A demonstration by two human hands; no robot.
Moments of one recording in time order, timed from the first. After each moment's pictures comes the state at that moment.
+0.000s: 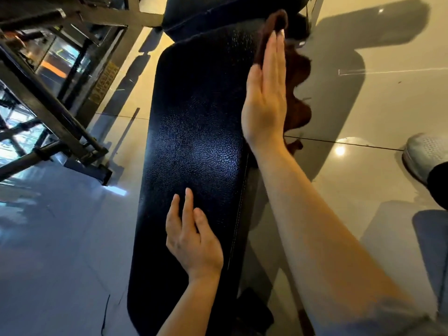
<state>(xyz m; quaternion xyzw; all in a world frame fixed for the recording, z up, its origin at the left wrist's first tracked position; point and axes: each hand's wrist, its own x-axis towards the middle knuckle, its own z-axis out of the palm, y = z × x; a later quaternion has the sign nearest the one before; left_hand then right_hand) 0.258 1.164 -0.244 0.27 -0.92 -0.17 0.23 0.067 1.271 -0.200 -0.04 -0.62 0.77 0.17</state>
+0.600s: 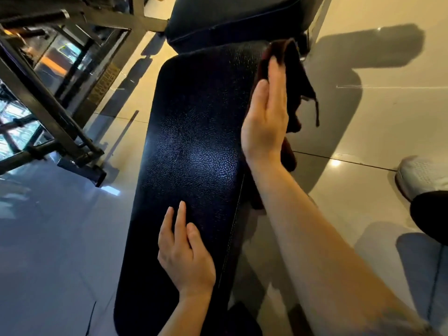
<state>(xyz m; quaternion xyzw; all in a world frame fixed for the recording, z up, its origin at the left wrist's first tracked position) 0.258 1.167 -0.243 0.27 -0.92 -0.16 0.24 0.066 1.275 -0.194 -0.07 -0.57 0.80 0.18</state>
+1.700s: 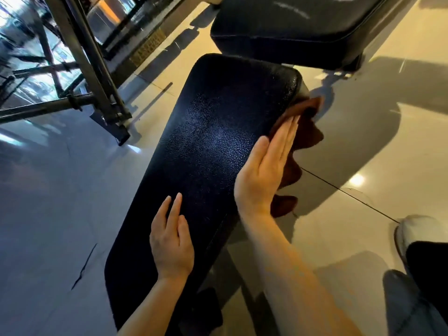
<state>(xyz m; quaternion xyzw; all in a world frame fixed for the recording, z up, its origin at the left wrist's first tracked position) 0.260 1.176 -0.238 0.32 -0.92 -0.13 0.21 0.108 1.271 -0.211 -0.04 -0.64 0.76 0.11</state>
